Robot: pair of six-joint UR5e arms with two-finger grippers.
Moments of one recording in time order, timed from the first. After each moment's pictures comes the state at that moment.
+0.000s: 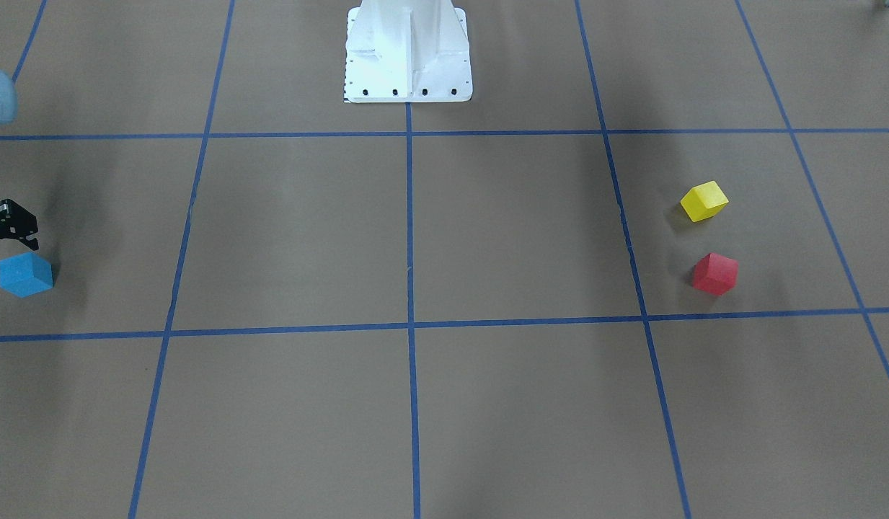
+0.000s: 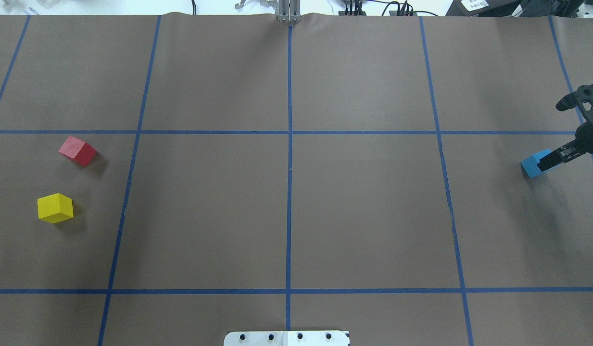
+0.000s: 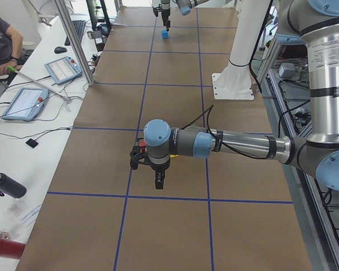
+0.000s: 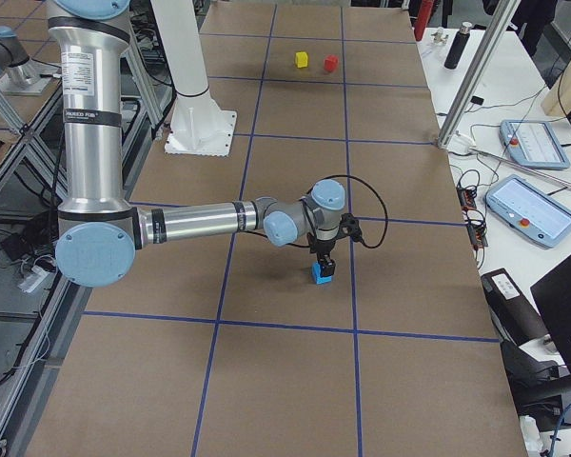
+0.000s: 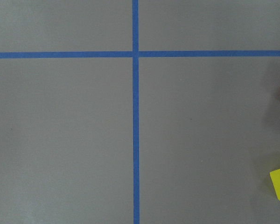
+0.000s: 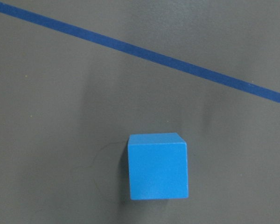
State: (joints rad) left arm -1.50 -1.41 -1.84 -1.56 -2.38 -0.10; right arm 1.10 -1.58 1.63 -1.21 2.19 0.23
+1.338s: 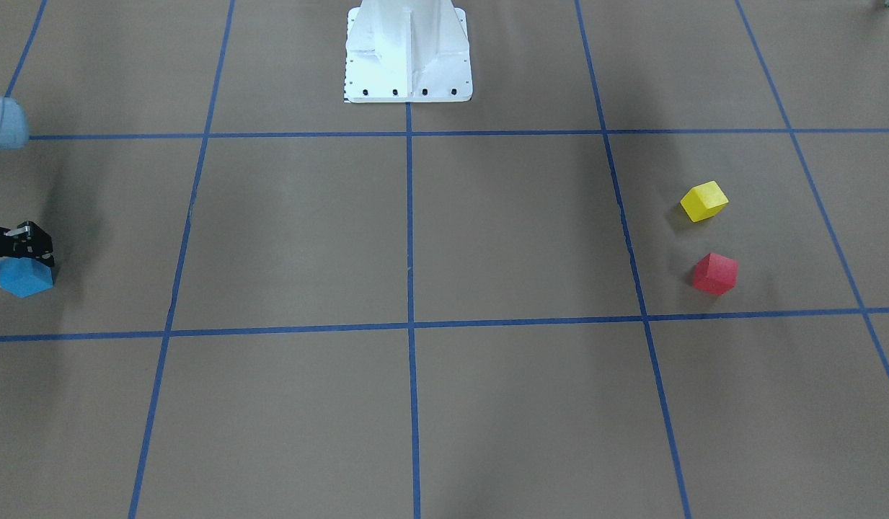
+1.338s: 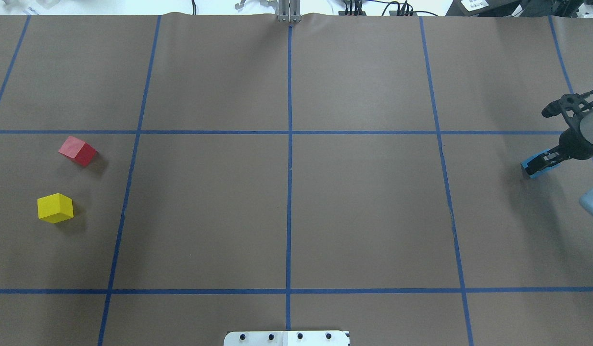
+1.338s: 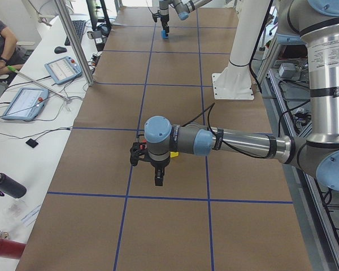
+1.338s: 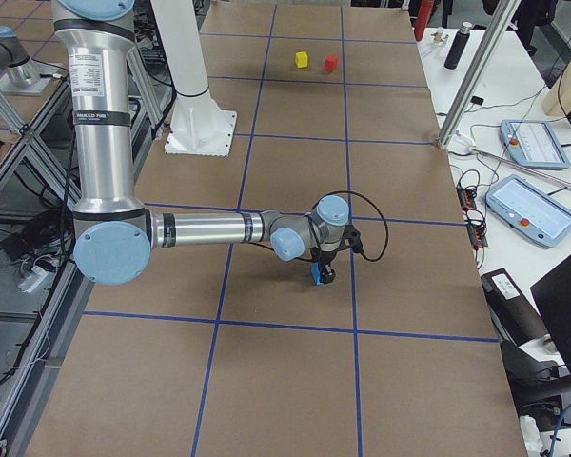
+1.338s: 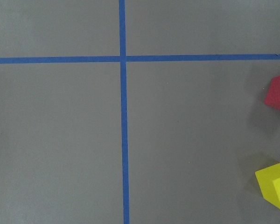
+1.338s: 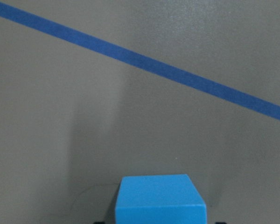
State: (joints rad) left arm -1.50 -1.41 -1.86 -1.56 -2.39 -0.10; right arm 1.06 -1.54 1.52 -1.13 2.24 0.29
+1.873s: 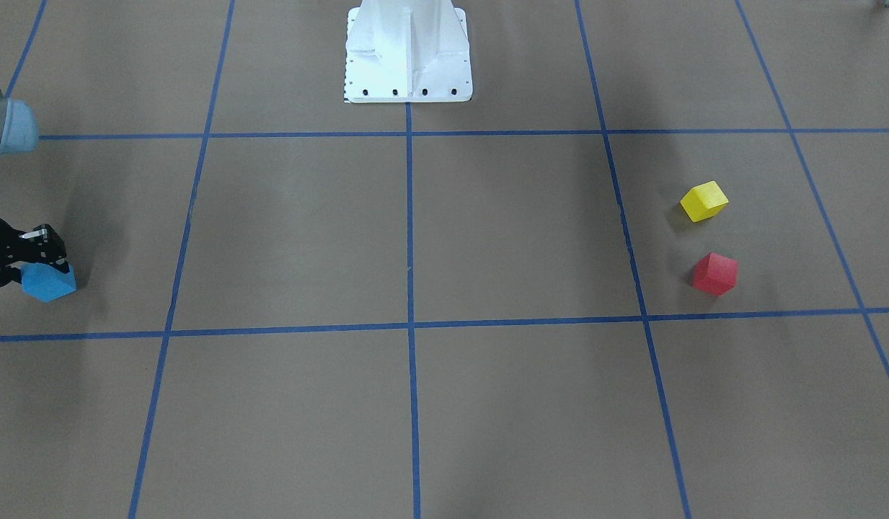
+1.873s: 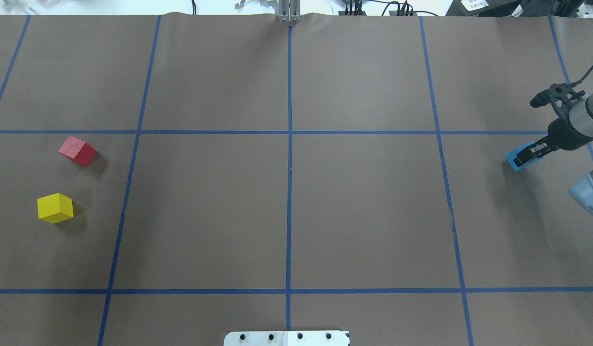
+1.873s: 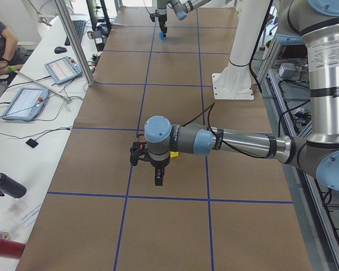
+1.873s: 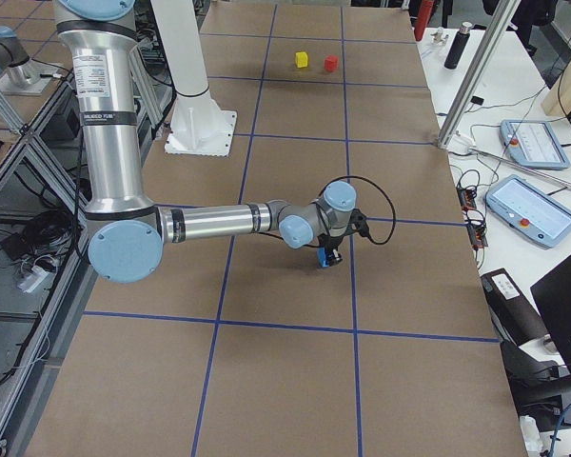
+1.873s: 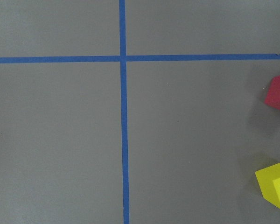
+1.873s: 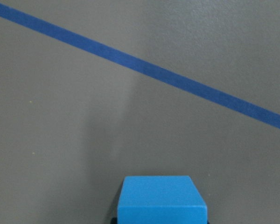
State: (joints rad) left arm -1.50 -1.41 -1.87 -1.56 -2.39 -0.10; right arm 1.06 -1.47 1.55 -1.17 2.28 0.31
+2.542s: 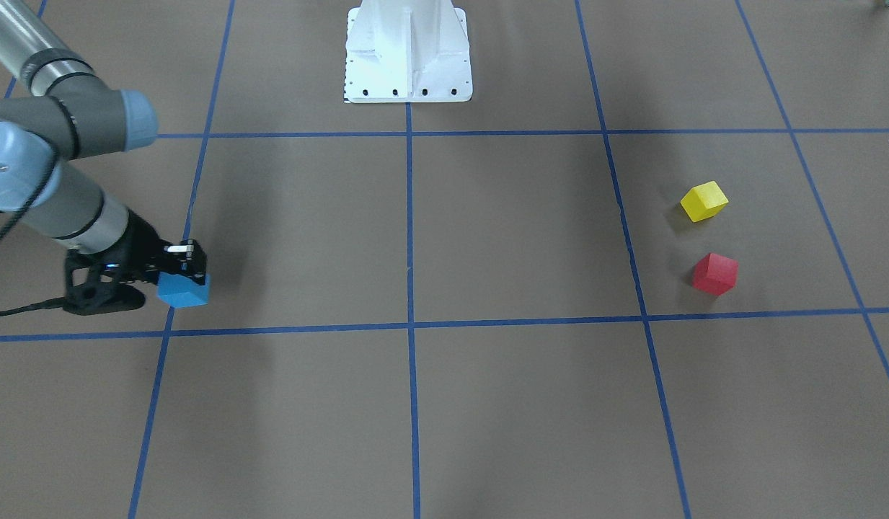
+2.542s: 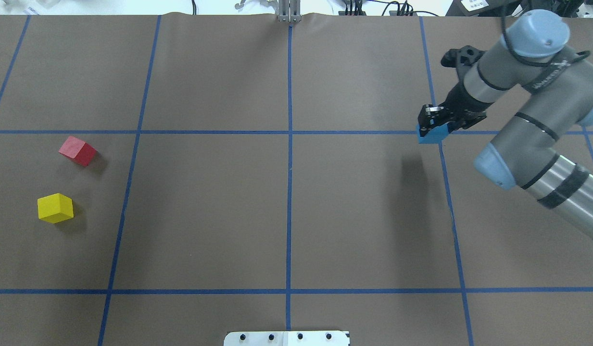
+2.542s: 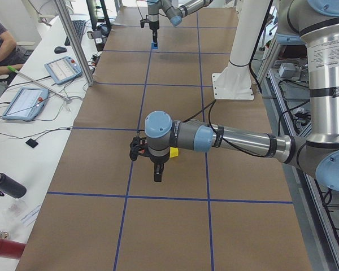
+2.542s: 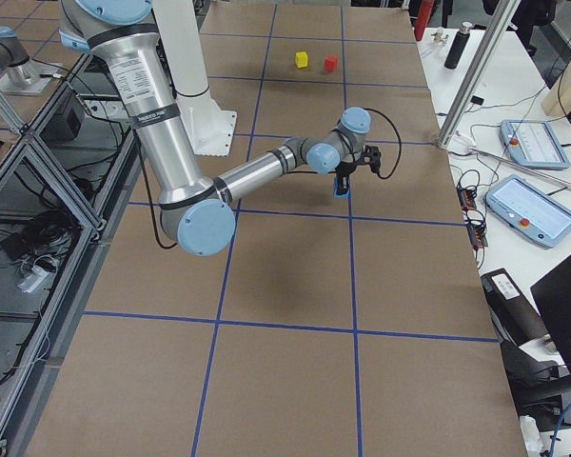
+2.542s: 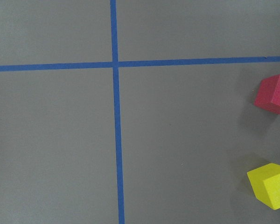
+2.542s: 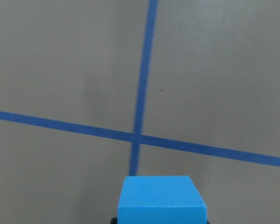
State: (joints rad) left arm -1.50 -1.41 -1.90 -1.55 -2.39 -0.10; right arm 0.87 -1.12 1.61 -1.39 2.22 0.91
